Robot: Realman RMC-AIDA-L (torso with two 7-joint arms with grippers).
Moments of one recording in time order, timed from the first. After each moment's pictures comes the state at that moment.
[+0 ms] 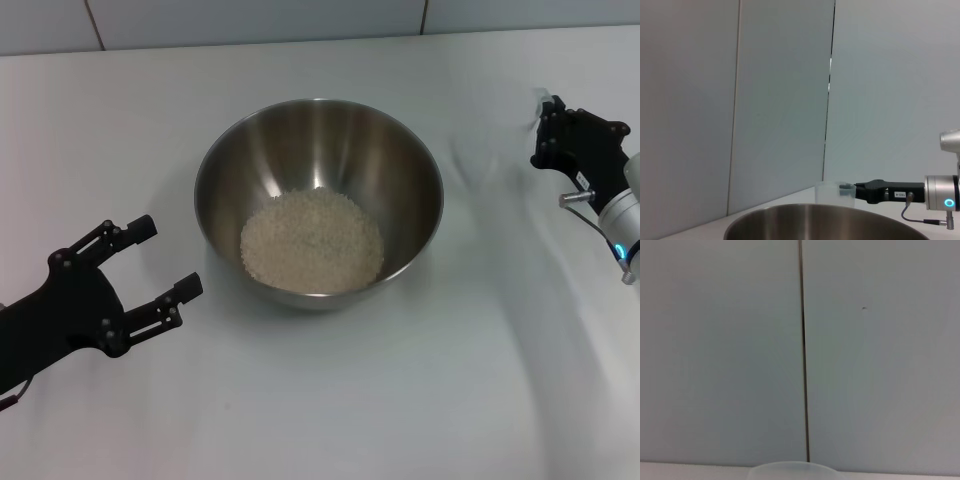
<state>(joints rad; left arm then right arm) -0.27 -2.06 0.79 0.39 1.58 1.65 -0.79 0.48 2.09 0.91 0.17 -2.38 -0.95 0.16</state>
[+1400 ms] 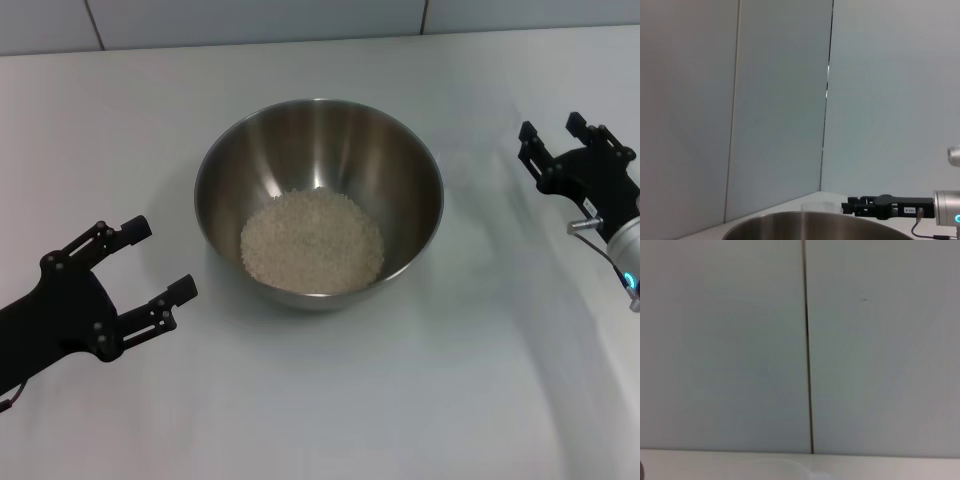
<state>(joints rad) -0.26 -2.06 0.79 0.39 1.58 1.68 -0.79 0.41 2.08 0.87 0.19 -2.39 -0.99 0.18</state>
